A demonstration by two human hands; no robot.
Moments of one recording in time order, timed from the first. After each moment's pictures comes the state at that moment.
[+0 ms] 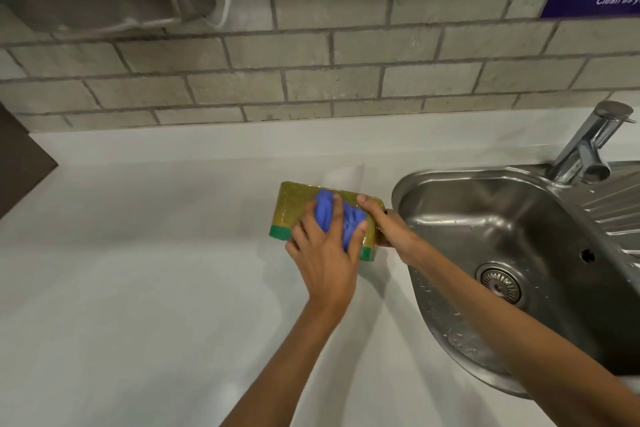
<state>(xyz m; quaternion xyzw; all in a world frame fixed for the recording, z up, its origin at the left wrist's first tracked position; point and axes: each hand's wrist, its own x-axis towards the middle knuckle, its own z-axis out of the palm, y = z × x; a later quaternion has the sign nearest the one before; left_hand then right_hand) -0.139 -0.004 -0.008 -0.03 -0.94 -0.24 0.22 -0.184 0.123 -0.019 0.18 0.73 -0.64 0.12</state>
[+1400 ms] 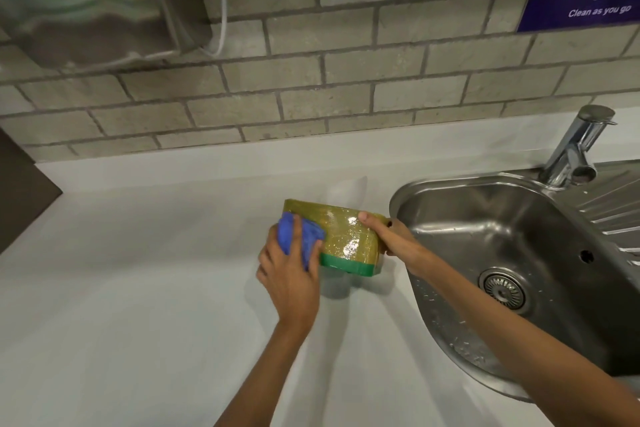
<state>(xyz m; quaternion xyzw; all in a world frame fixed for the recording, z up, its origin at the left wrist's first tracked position) -0.149 -0.046 -0.027 0.01 -0.94 -0.29 0.18 -0.177 0.133 -0.020 0.14 0.72 -0.67 0.07</state>
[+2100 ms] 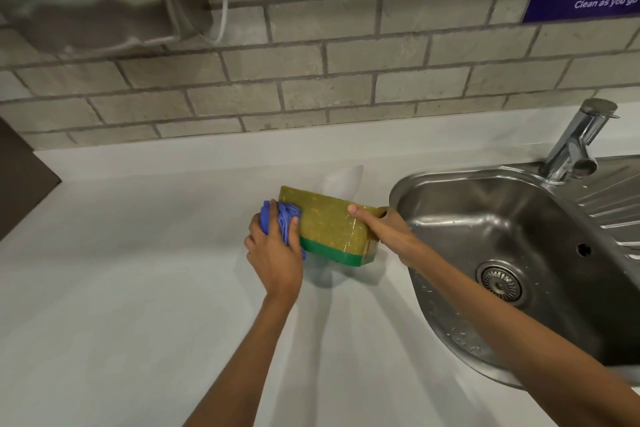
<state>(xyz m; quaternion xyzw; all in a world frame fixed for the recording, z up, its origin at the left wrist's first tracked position) -0.175 -0.060 -0.030 0.08 -0.90 -0.37 0.19 -0.176 0.119 -0.014 0.14 0.75 -0.65 0.04</state>
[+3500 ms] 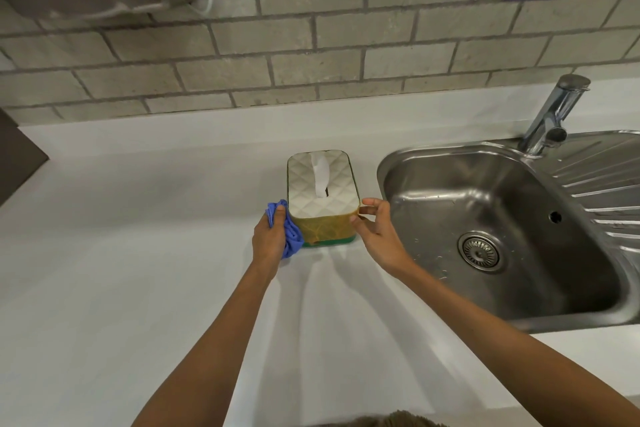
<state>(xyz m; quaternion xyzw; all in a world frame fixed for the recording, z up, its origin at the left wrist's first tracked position) -0.164 -0.074 -0.046 0.15 -0.74 -0.65 -0.05 -0.113 0.099 -0.051 0.09 0.73 -0.67 -0.05</state>
